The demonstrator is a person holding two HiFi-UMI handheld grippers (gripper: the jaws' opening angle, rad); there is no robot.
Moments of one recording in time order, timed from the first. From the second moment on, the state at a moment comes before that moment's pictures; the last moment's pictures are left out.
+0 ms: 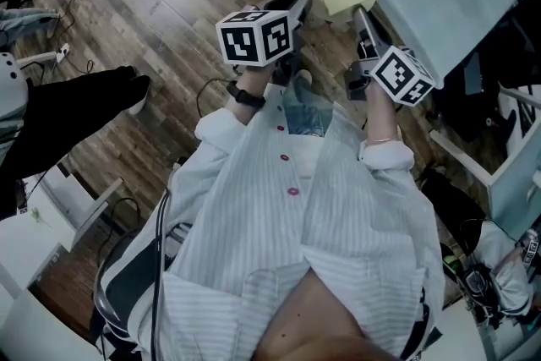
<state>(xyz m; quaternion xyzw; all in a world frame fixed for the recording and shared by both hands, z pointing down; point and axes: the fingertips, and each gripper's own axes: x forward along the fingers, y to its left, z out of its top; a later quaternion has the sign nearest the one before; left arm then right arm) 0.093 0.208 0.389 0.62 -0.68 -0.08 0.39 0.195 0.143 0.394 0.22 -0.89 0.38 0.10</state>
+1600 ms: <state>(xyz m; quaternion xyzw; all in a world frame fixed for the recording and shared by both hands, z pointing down) -0.096 0.057 0.426 0.69 -0.58 -0.03 0.43 0.017 0.017 0.424 0.33 -0.85 0.40 0.08</state>
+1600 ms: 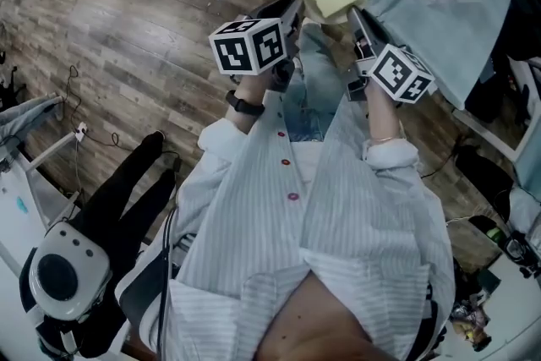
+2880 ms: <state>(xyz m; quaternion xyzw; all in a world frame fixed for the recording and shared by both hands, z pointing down) -0.085 -0.132 0.462 0.69 -0.55 0.02 0.47 0.030 -0.158 0.461 0.35 -0.82 0.43 0.10</state>
